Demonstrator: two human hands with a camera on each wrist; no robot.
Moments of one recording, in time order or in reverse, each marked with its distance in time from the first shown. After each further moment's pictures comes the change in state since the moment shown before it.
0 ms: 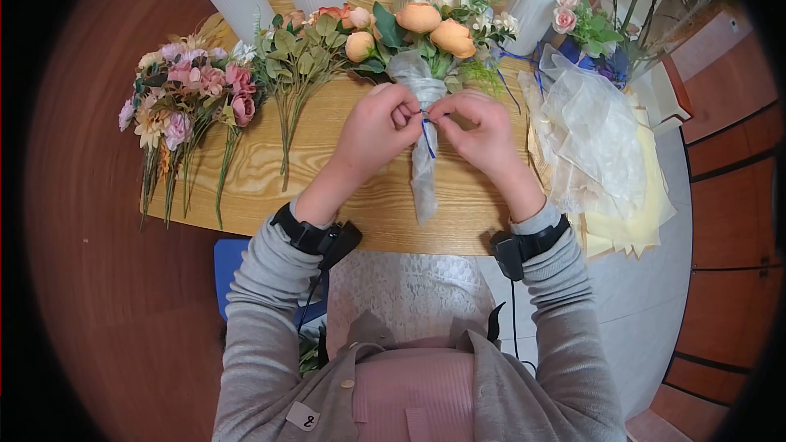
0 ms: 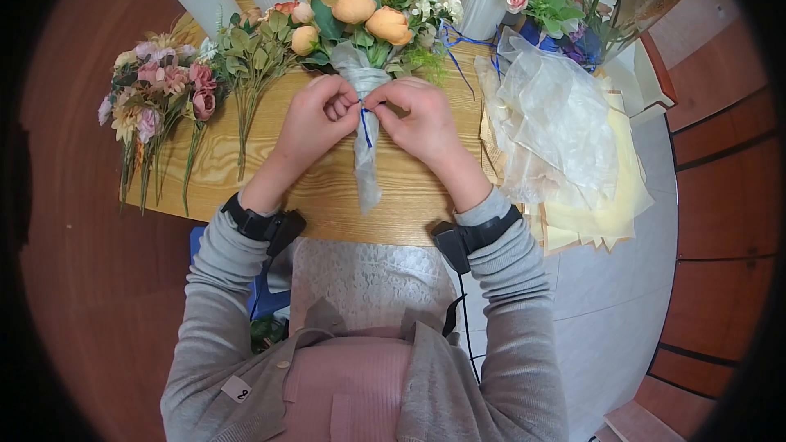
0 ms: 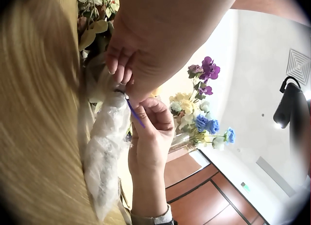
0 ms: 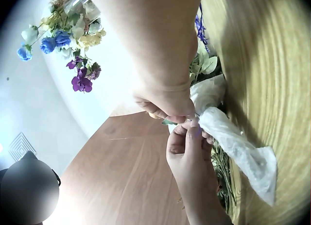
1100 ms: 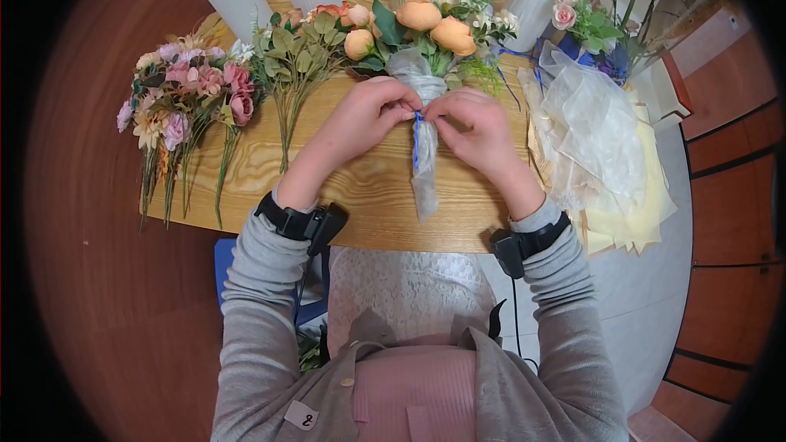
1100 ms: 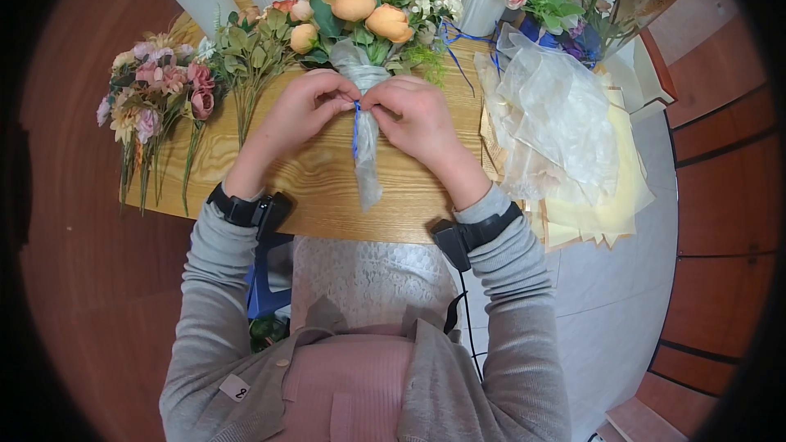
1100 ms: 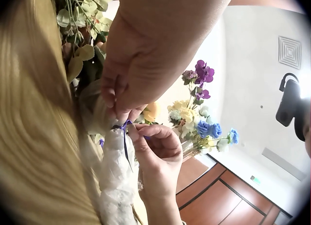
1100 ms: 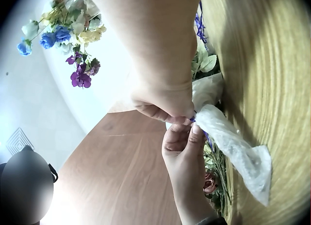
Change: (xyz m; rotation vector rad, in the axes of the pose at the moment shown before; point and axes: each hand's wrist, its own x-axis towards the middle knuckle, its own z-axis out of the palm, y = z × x) left_hand 0.016 -0.003 -0.025 -0.034 -0.262 0.039; right_hand 0.000 -0.001 0.001 -0.071 -0.051 -0.108
